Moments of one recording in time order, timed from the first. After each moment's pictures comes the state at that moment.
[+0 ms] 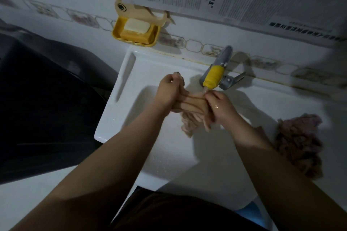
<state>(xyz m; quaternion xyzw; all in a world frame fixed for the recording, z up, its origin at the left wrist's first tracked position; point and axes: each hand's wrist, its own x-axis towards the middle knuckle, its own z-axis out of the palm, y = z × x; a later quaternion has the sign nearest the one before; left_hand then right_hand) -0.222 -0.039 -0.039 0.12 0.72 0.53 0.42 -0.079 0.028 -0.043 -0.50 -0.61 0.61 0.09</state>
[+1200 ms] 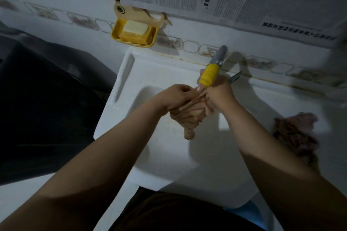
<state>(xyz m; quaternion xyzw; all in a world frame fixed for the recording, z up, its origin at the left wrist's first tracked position) -0.215 -0.048 -0.016 0.30 0.69 0.35 0.56 -0.102 0.048 -0.019 -0.50 -0.74 0.45 0.06</state>
